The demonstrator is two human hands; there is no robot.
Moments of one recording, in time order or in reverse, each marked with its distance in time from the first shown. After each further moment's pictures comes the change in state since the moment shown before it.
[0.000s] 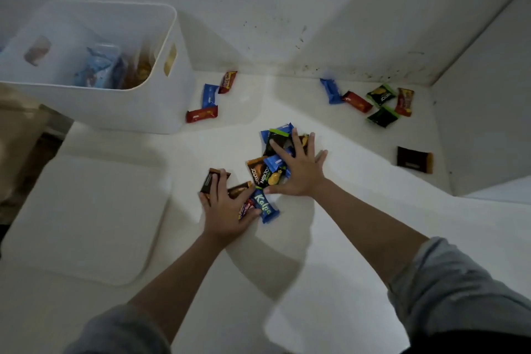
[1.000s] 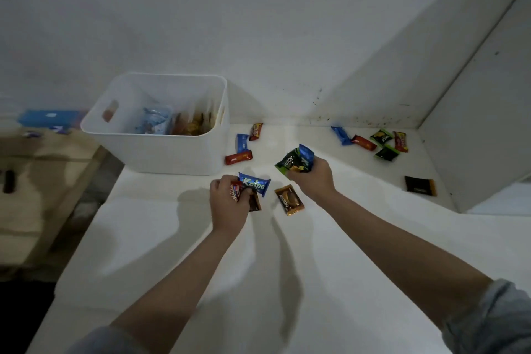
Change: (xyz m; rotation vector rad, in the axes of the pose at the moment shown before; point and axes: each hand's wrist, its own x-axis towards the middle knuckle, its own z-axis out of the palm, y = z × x) left_hand 0.014 -0.043 -0.133 -0.750 0.454 -0.128; right_hand -0.030 -0.132 -0.076 0.917 0.457 0.294
